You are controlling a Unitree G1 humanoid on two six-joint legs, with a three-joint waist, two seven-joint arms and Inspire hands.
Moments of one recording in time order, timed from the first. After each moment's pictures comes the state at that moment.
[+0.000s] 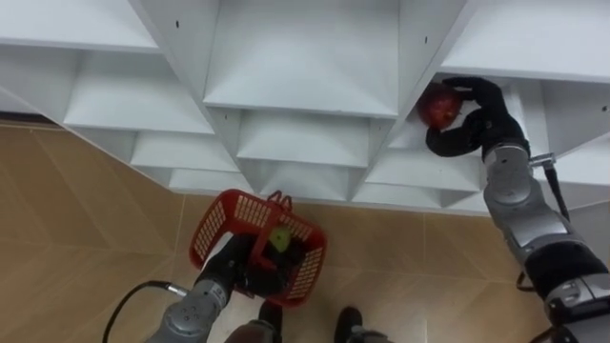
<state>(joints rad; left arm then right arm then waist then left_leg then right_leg) -0.10 0.22 -0.36 0.71 -0.08 -0.04 0.01 -0.56 -0.39 0.23 0.86 -0.04 -0.11 -0.29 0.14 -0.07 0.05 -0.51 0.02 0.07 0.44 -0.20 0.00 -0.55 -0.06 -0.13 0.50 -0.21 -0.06</state>
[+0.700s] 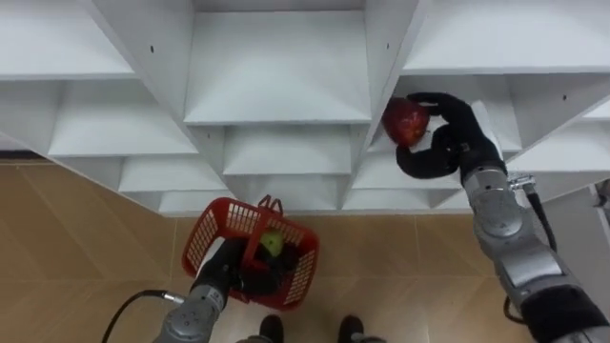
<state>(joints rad) -0.09 0.19 -0.33 0.75 -0.09 -0.05 0.06 -0.31 -0.37 0.21 0.57 -0.04 -0.12 -0.18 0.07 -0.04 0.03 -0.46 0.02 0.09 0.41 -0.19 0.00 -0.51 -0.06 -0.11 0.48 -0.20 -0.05</state>
